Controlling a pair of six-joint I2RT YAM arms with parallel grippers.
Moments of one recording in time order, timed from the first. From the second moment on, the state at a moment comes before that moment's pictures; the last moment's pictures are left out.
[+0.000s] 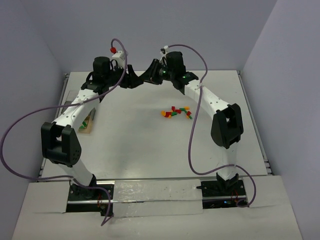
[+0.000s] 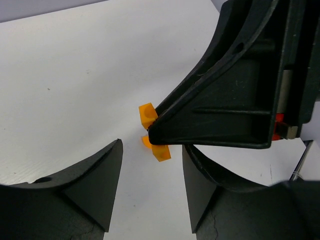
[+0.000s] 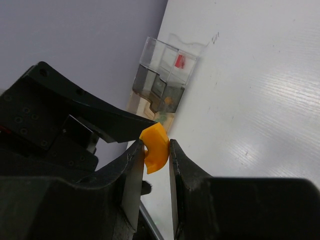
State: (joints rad) left arm -0.29 1.68 1.46 -0.15 0.56 -0.28; right arm 0.50 2.00 1.82 -0.17 -0.47 0.83
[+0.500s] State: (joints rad) left arm -0.31 1.71 1.50 -0.17 0.52 -0.29; right arm 0.50 2.00 1.82 -0.13 -0.46 0.83
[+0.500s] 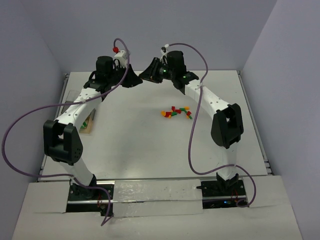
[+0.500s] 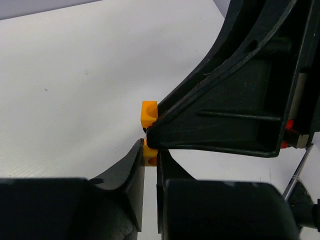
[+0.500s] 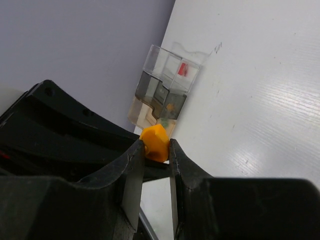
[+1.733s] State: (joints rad) left arm 0.33 1.75 1.61 -1.04 0.41 0.35; right arm 0.36 1.94 1.74 -0.25 -0.56 0.23
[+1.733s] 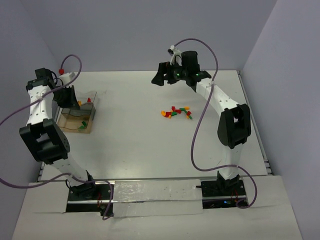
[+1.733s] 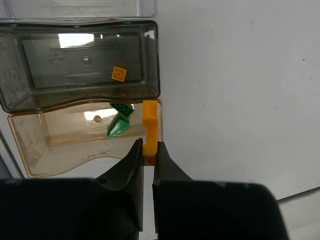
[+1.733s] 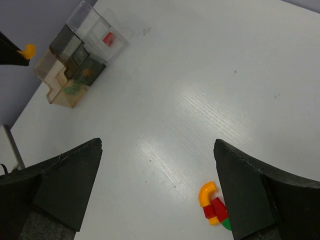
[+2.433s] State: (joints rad) left arm 0.33 2.05 1.77 -1.03 0.27 0.34; right arm 0.34 1.90 1.65 -0.31 -0.49 0.11
